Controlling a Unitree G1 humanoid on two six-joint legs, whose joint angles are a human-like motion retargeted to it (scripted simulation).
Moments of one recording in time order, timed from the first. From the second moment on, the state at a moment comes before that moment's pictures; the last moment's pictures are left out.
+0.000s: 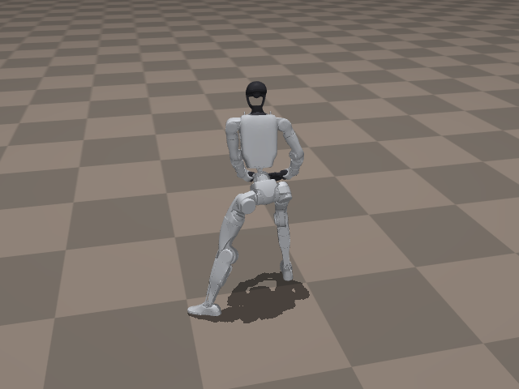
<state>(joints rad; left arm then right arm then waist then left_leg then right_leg) -0.53 -0.08 -0.56 1.23 1.11 -0.65 0.37 -0.15 -0.48 0.48 0.68 -0.86 -0.72 -0.34 -0.21 0.17 -0.20 -0.52 0.54 0.62 0.00 0.37 -0.26 -1.23 -0.32 -0.19 1.11 -0.49 0.02</state>
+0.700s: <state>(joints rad) -1.05 0.46 -0.32 0.07 0.32 -0.61 -0.09 -0.36 -0.01 0.08 1.30 0.99 -0.22 0.52 0.18 0.06 -0.25 -1.03 0.39 0.27 0.88 -0.18 -0.14 -0.54 -0.53 -0.34 0.13 0.11 0.21</state>
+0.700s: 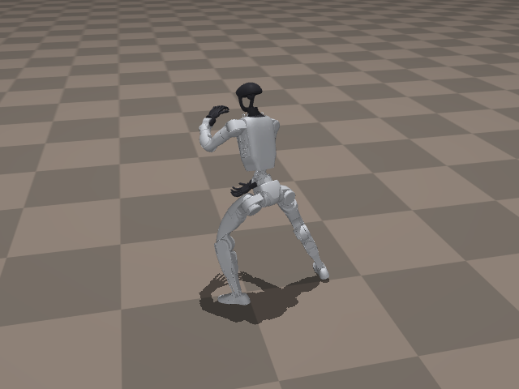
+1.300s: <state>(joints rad) -0.73 0.61 0.18 0.04 0.36 -0.50 0.10 -0.64 0.04 0.20 0.98 0.80 -0.26 0.41 0.14 0.01 -0.24 -0.90 0.41 0.27 0.59 -0.05 -0.21 -0.76 -0.52 -0.28 0.34 0.06 0.21</state>
